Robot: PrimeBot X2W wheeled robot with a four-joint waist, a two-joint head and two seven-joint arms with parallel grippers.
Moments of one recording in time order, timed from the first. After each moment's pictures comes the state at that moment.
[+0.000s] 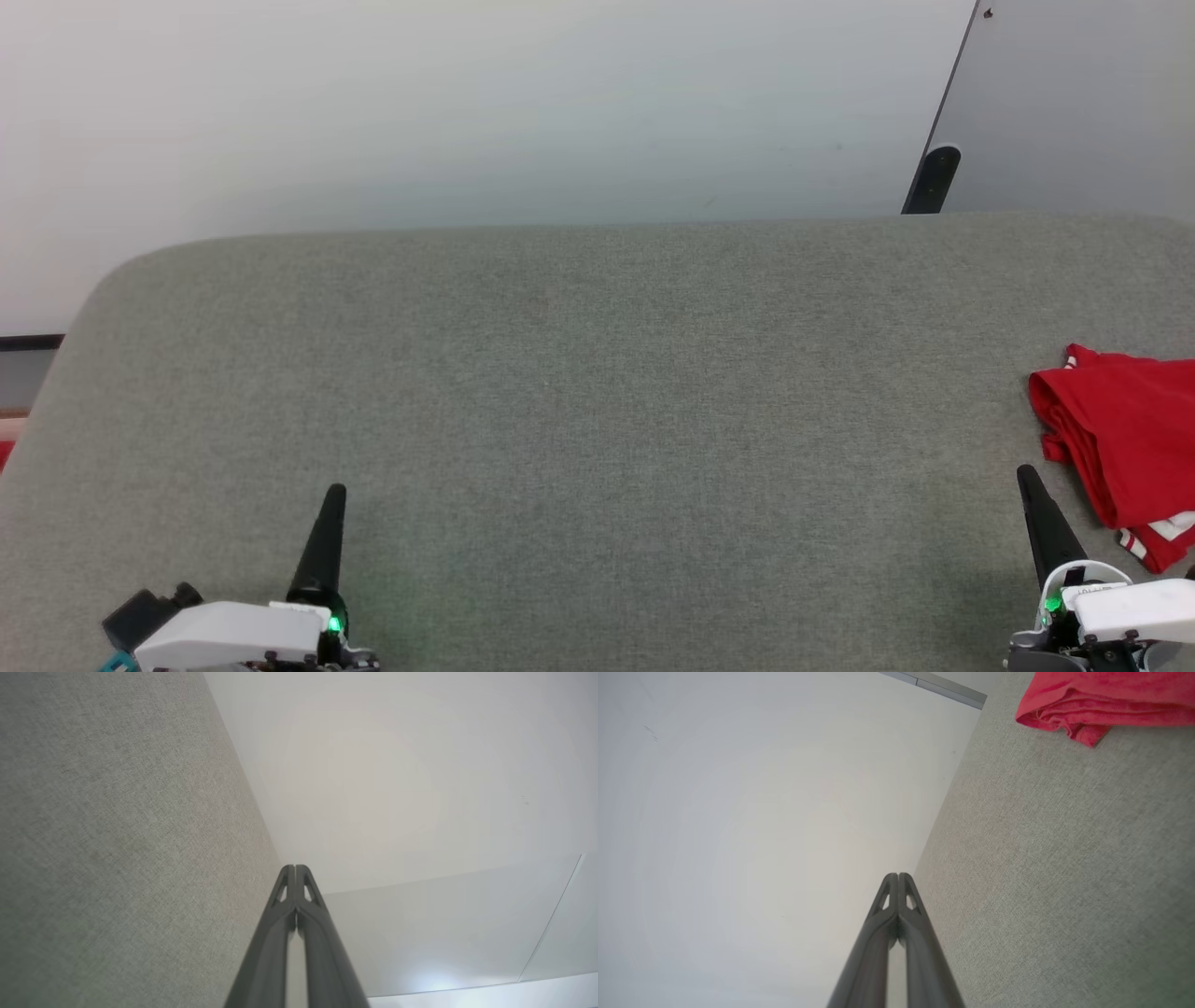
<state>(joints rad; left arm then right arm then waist) -0.05 0.08 0.07 0.21 -1.38 -0.12 0.03 -0.07 -0.09 -0.09 0.22 1.39 0.13 0.06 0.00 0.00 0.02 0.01</state>
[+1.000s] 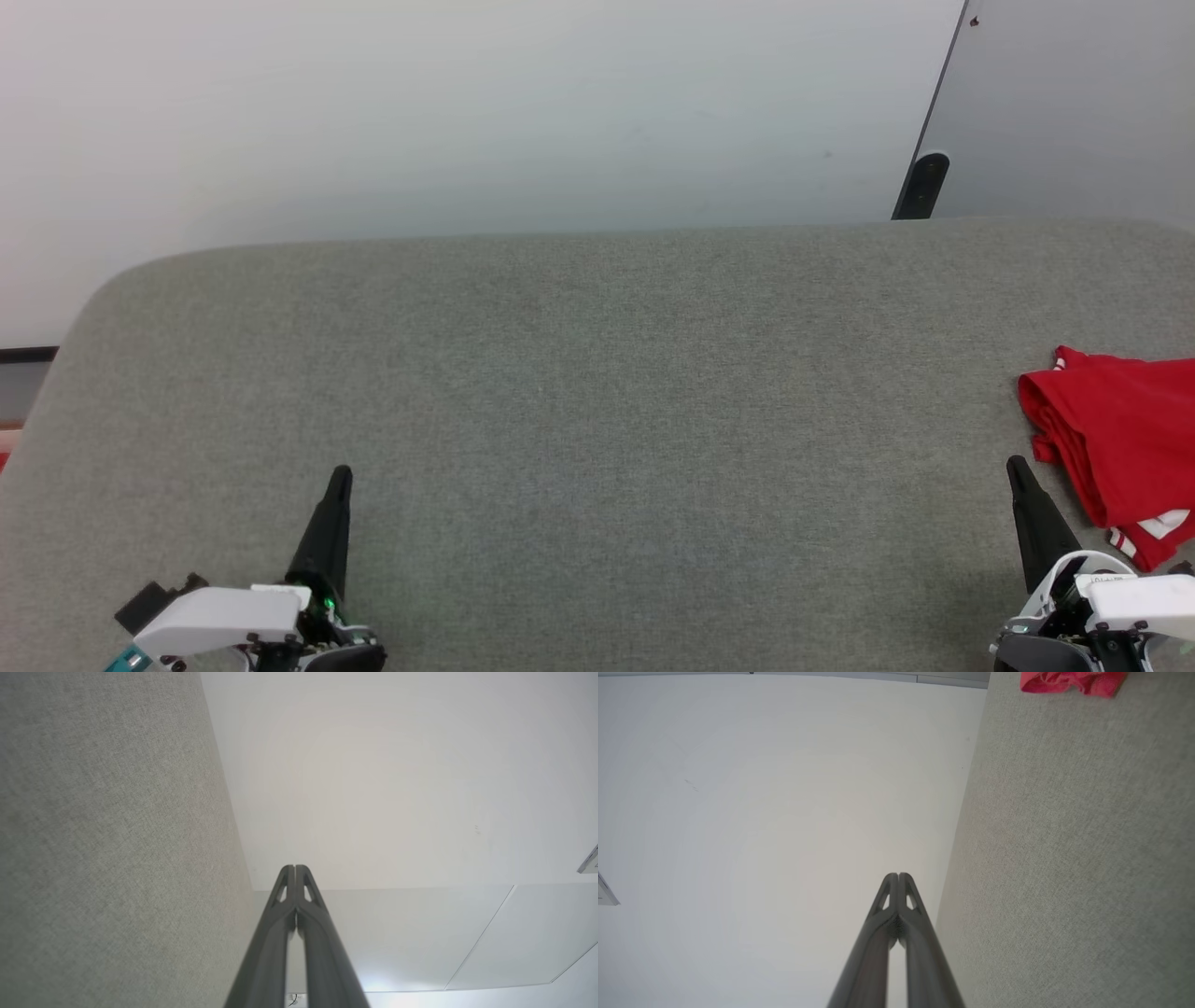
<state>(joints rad) -0.10 0.07 0.09 0.24 -1.59 -0.13 0.09 -0.10 -0.06 -0.11 0.24 1.58 0.13 0.11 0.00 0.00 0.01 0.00</state>
